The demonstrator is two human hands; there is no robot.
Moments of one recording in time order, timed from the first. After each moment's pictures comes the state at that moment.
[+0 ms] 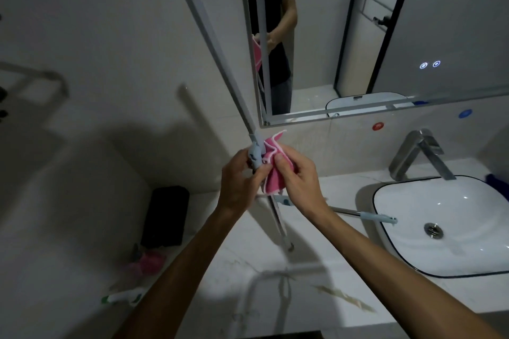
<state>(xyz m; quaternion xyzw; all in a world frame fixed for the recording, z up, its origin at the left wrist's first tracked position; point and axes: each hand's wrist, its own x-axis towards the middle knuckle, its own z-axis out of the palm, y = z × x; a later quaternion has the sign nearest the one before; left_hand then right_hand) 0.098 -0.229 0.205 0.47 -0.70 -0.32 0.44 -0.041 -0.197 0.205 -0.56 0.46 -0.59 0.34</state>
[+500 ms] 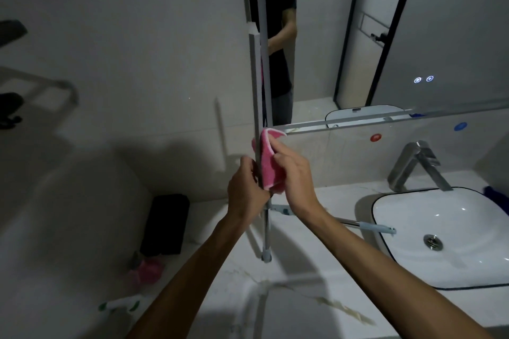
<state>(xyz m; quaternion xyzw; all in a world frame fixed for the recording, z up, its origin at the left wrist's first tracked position) 0.083 -0.226 0.202 0.57 -0.68 -0.29 0.37 -0.030 -0.198 0.235 -0.51 0.46 -0.61 0.39</state>
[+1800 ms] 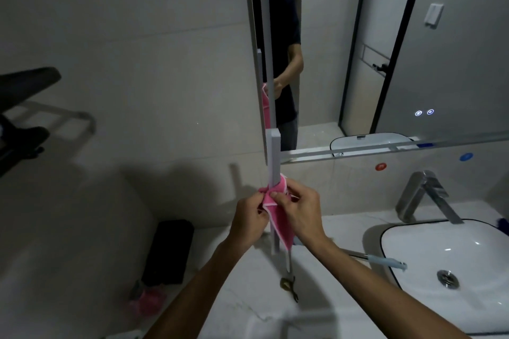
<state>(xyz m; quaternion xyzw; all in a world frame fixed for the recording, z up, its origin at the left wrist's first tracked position) 0.093 -0.247 0.194 0.49 -0.73 -0.32 0.37 -0.042 -0.216 0.215 -0.55 0.53 -0.57 0.31</state>
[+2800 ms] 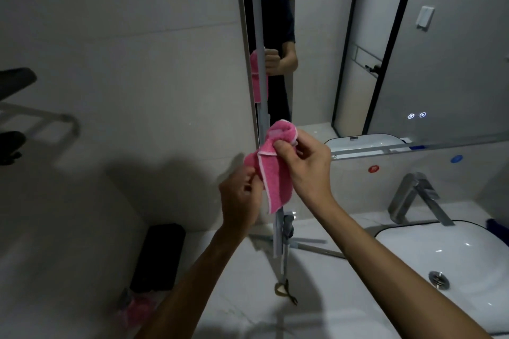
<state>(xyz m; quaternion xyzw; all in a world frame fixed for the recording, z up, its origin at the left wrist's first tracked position) 0.070 -0.265 0.242 0.44 -0.68 -0.14 0.56 -0.065 -0.245 0.306 -0.56 0.42 -0.67 0.26</state>
